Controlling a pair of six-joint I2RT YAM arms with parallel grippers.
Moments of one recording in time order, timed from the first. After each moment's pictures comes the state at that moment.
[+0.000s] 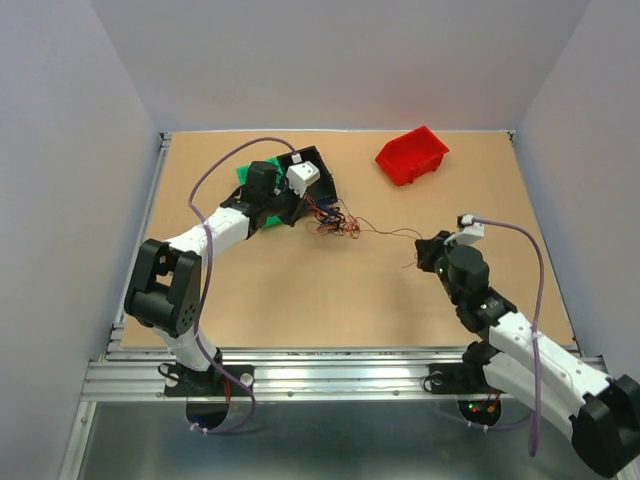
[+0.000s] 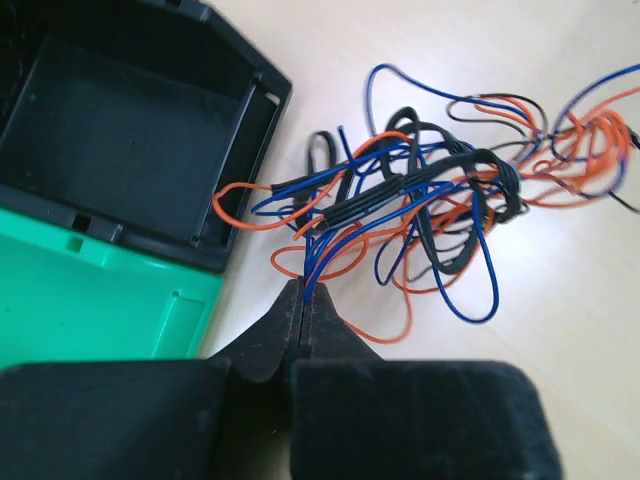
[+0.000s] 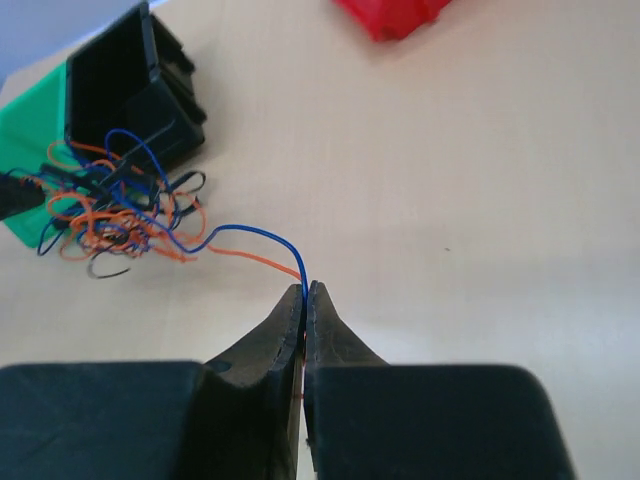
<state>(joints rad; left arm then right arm) -0.39 1.66 1.08 -0.06 0.42 0.25 0.50 0.84 0.36 0.22 0.31 0.52</state>
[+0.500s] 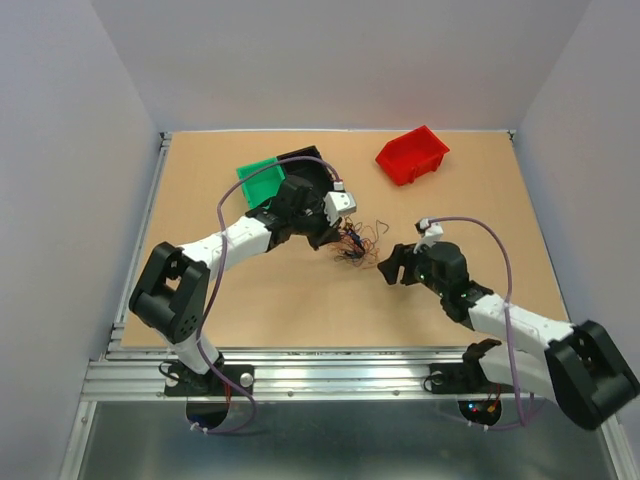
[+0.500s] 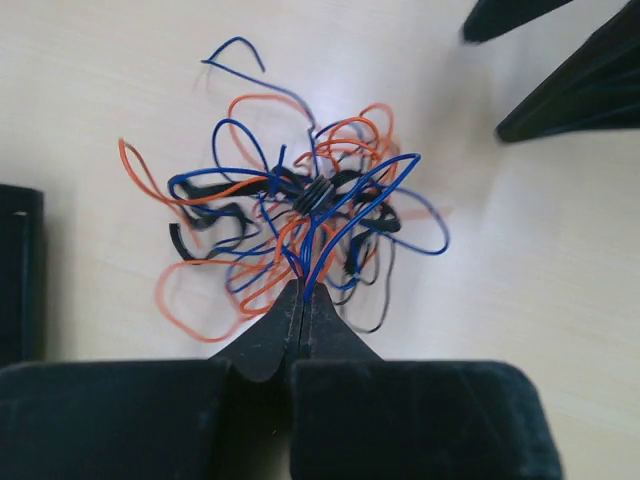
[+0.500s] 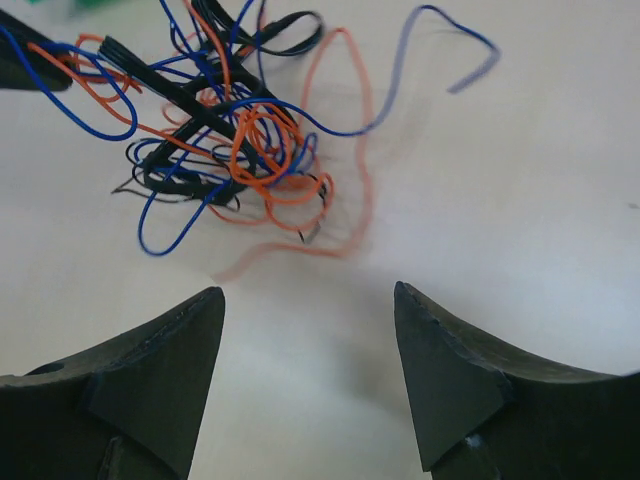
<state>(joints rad) -0.58 1.63 1.07 -0.12 0.55 0.37 0.50 1.02 0.32 0.32 -0.01 0.39</state>
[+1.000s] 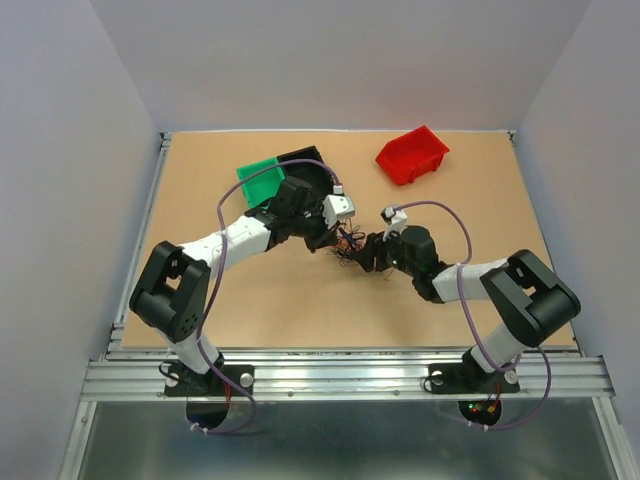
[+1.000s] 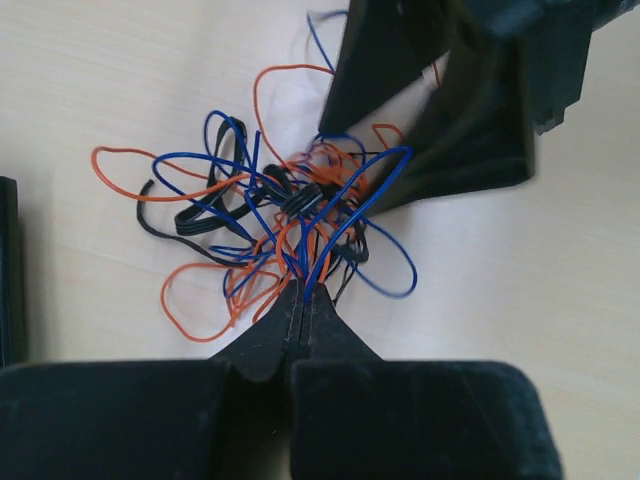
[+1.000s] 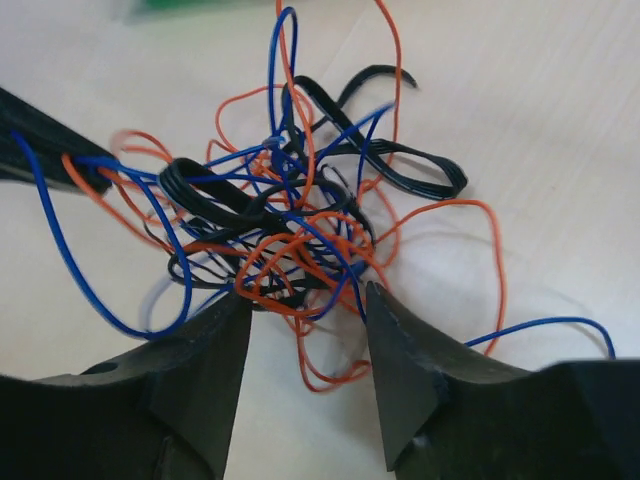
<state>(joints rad) -0.59 1.64 1.07 -0.18 0.59 0.43 0.55 1.56 0.48 0.71 -0.22 0.32</state>
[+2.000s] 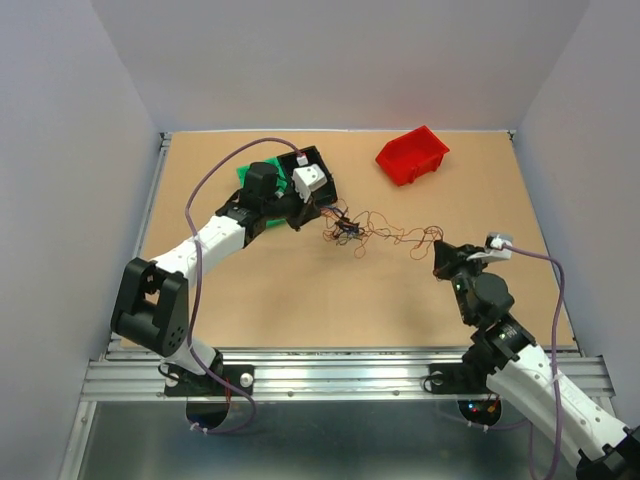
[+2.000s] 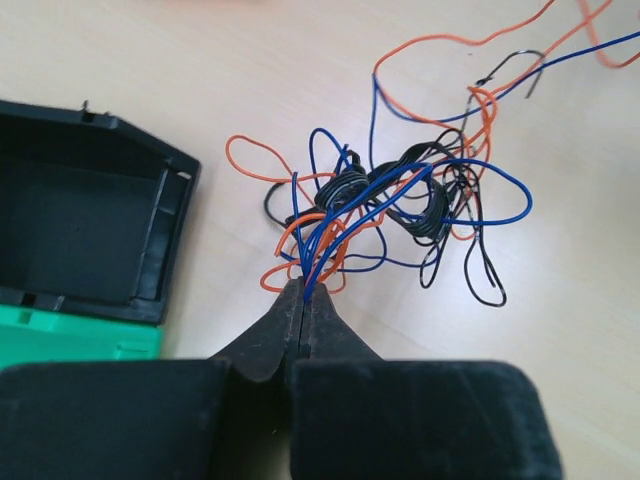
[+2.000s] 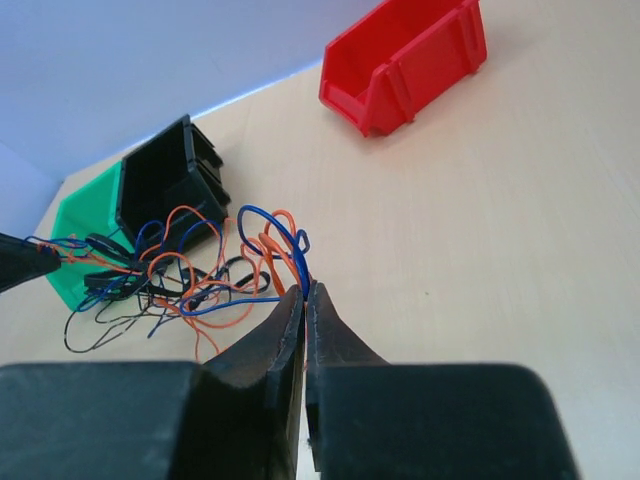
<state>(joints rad) -0.43 1.52 1.04 -0.04 0.56 0.25 0.56 0.42 0.23 0.18 0.50 0.49</state>
